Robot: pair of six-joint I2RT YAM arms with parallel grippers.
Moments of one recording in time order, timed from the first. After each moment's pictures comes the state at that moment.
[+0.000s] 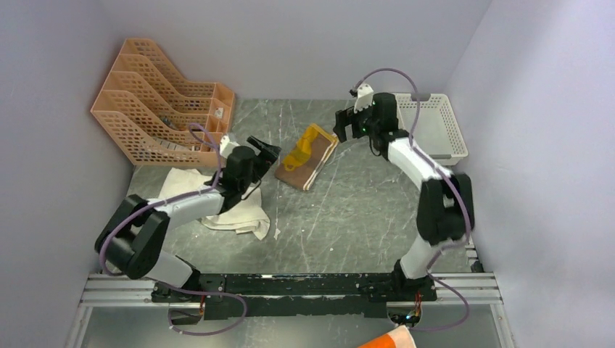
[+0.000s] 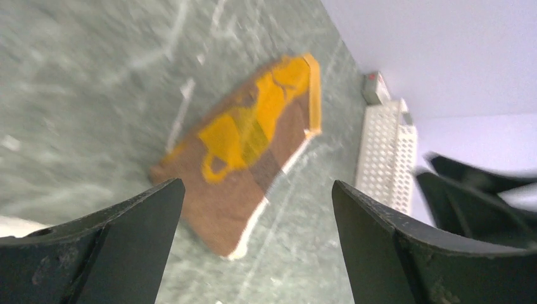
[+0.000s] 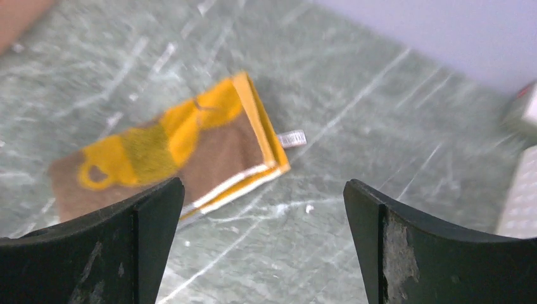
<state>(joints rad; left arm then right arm) -0.61 1.50 0.69 0.42 -0.34 -1.22 0.19 1.80 1.31 -0.05 -0.34 -0.15</state>
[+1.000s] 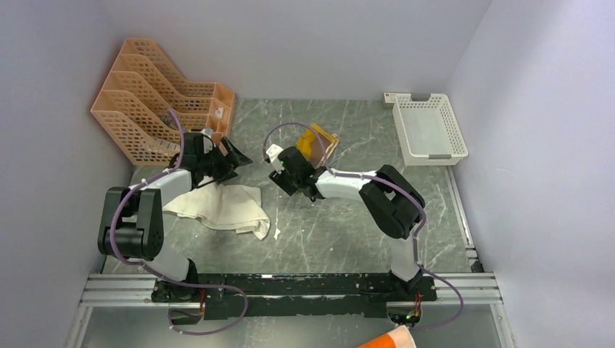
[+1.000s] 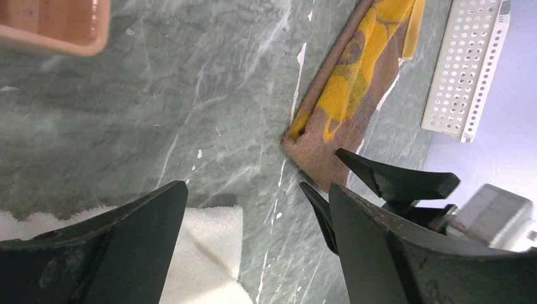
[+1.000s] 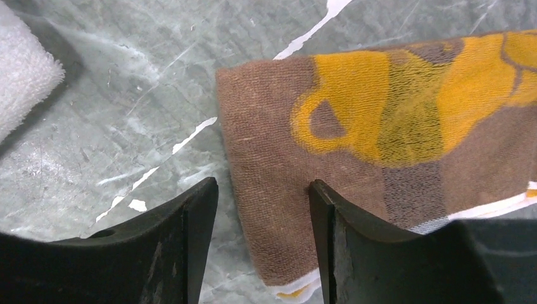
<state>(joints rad) -0.07 1.56 0.78 0.06 0.44 -0.73 0.82 1.95 1.18 0.02 0.17 -0.24</state>
